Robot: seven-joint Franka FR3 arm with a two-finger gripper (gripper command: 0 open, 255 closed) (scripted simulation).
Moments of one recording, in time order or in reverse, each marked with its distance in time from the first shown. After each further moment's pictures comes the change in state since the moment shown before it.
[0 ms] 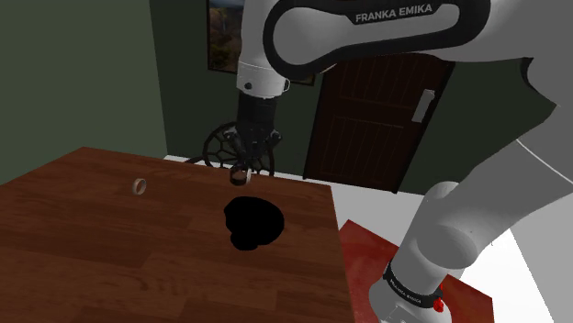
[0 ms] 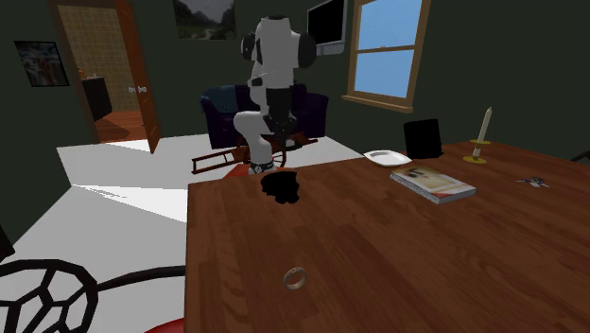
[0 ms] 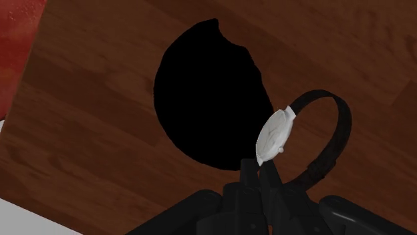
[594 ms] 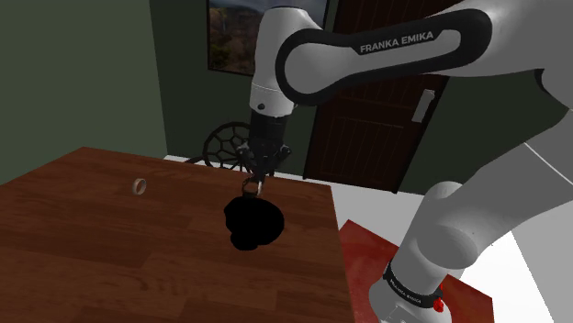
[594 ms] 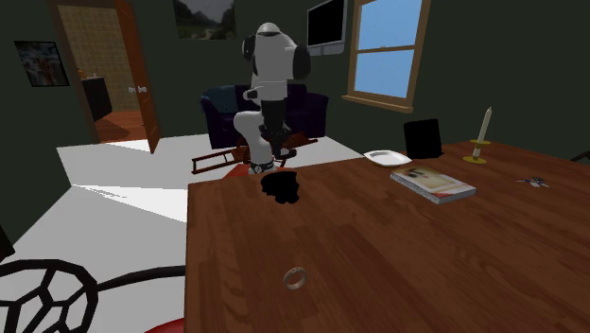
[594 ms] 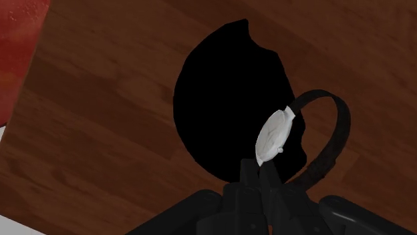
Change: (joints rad) arm 0.006 -0.060 -0.023 -0.144 0.021 0.080 -0.048
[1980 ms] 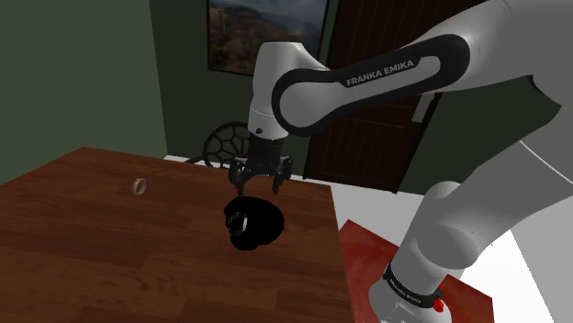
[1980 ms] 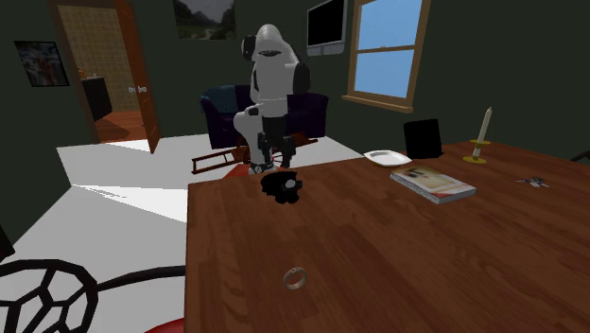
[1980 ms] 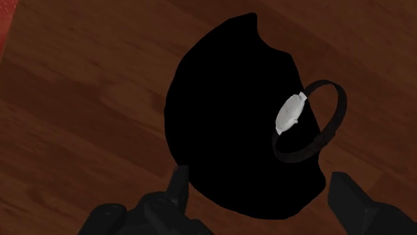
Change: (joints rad) arm 0.002 0.037 0.021 -0.095 0.007 0.132 -0.001
